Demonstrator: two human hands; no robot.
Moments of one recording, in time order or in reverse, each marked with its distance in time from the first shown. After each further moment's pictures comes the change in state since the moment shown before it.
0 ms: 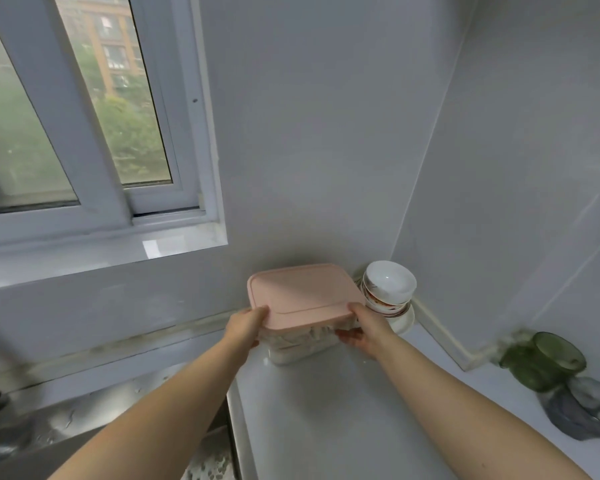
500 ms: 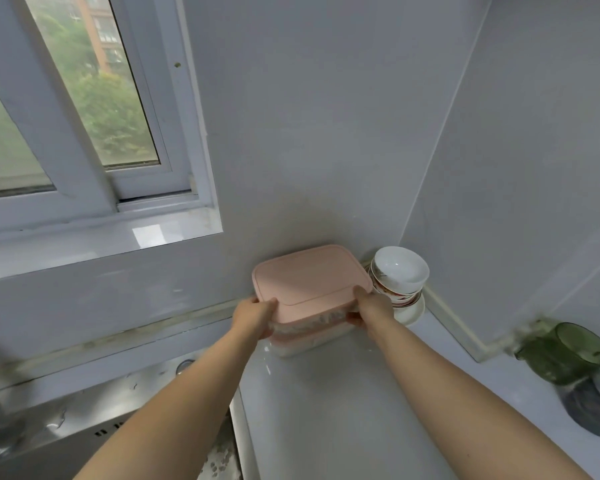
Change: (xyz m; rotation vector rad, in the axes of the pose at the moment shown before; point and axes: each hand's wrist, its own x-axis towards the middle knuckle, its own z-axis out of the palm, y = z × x) left_hand 0.037 -0.004 0.018 0.066 0.045 -0.047; right_hand 0.053 0.003 0.010 -0.329 0.183 -0.132
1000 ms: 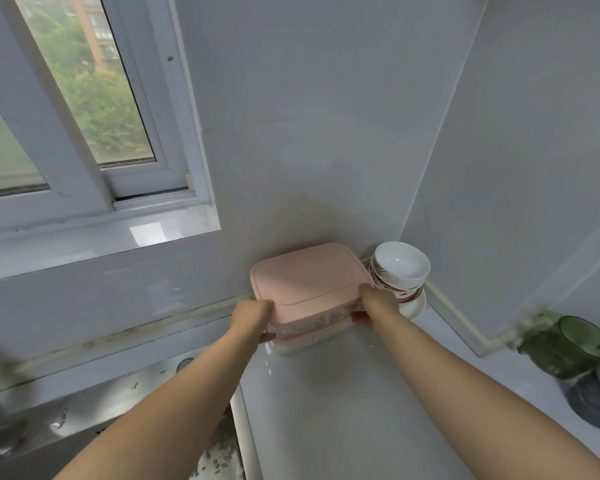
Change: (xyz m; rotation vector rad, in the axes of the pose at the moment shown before) left_hand -0.009 0.002 0.001 -0.042 -0.014 -0.072; right_hand 0.007 -0.001 -0.007 -0.015 -0.008 0.065
